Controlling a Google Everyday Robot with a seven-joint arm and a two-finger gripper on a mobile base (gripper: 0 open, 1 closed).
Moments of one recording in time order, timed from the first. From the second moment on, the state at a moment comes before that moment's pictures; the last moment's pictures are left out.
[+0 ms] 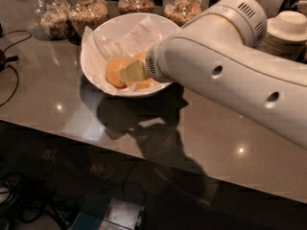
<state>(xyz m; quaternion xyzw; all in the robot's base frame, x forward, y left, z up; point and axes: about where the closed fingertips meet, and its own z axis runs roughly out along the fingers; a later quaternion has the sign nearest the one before) 0.571 -0.001 0.921 -0.19 0.88 0.07 0.43</state>
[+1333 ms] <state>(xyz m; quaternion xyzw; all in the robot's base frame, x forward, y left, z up) 0.614 0.052 0.986 -0.27 0.88 0.07 0.38</state>
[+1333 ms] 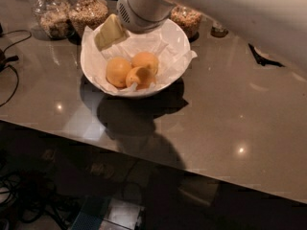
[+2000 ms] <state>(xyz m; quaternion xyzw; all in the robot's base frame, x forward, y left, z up) 0.606 0.038 0.913 -0.27 0.93 0.06 0.24</state>
